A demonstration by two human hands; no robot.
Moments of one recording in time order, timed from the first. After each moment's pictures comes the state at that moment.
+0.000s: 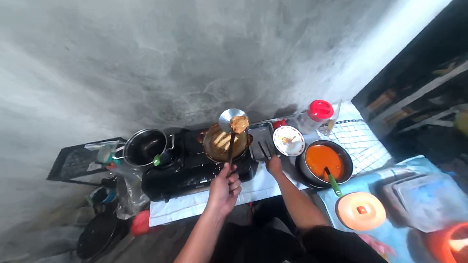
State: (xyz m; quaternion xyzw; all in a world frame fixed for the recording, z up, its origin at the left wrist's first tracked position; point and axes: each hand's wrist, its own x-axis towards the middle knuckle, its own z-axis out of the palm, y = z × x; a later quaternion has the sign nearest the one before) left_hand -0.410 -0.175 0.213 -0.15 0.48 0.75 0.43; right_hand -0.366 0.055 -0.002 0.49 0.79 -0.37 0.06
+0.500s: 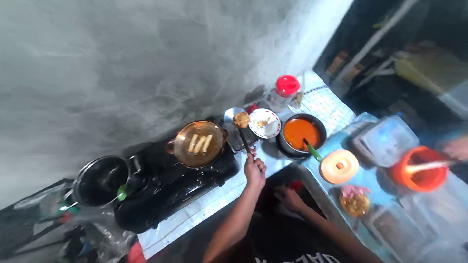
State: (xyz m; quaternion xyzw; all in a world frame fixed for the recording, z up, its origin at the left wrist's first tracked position) left_hand -0.351 -0.050 0.079 -0.12 0.45 0.75 0.48; right_hand -0.148 -0.051 -0.011 0.44 0.75 -0.46 0.14
